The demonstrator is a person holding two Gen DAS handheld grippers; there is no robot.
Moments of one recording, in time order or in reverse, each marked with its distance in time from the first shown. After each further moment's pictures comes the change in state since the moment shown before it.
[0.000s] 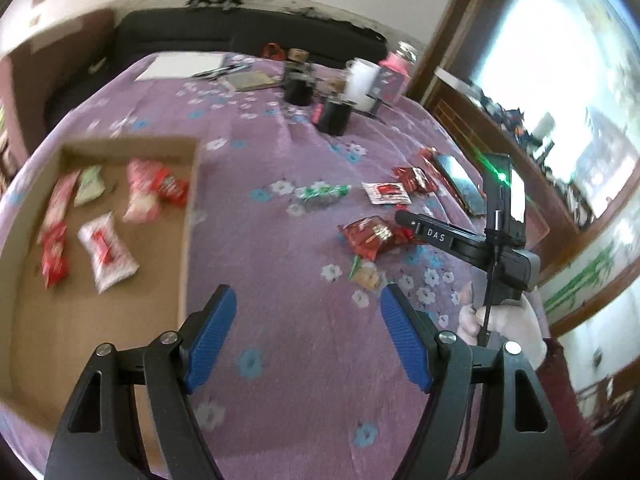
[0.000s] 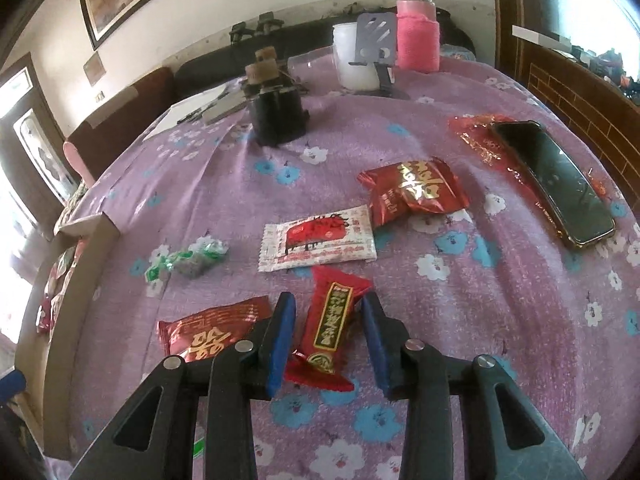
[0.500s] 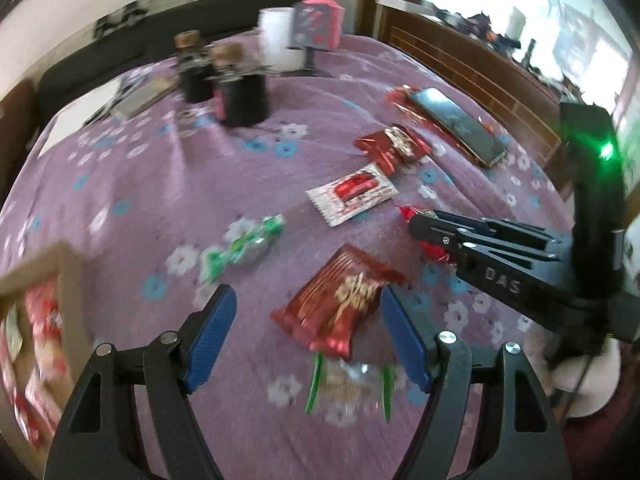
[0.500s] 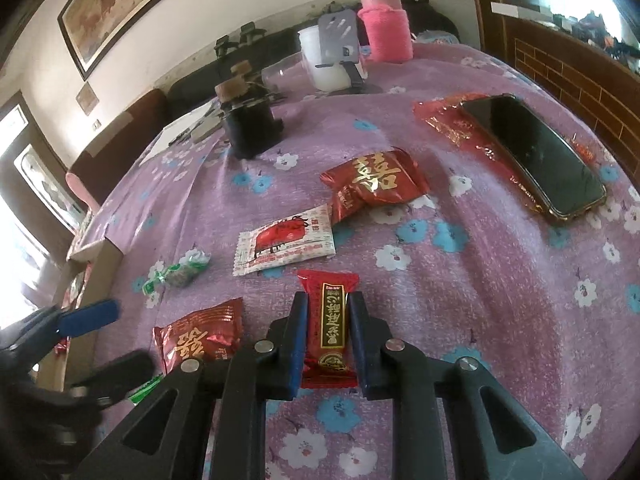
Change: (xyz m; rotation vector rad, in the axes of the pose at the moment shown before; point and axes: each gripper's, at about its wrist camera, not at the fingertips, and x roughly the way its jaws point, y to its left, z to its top) left arm 0.118 -0.065 0.050 0.339 0.130 0.022; right arm -0.008 -0.036 -0.001 0.114 0.000 0.060
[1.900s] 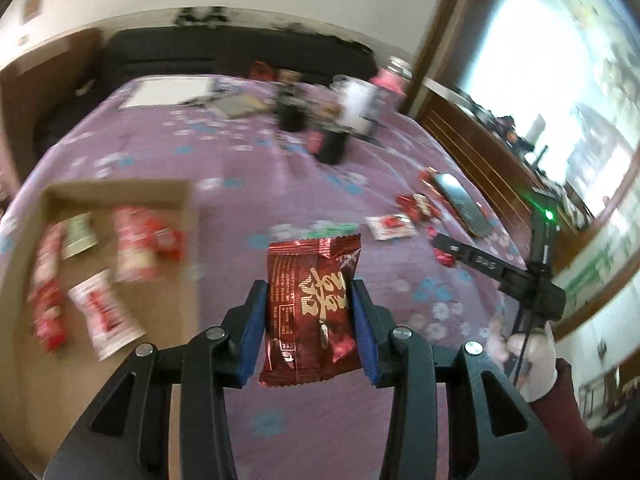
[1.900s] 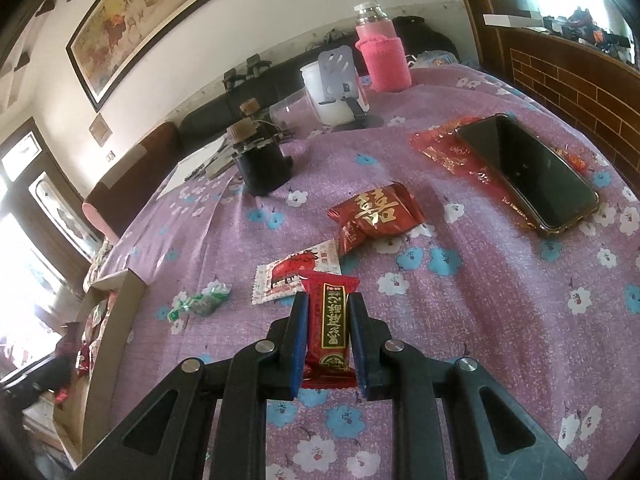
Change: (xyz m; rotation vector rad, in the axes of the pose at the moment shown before) left arm -0.108 0.083 -0.075 -0.339 -0.211 -0.024; right arm -0.020 -0.003 0.001 0.038 -0.114 0.055
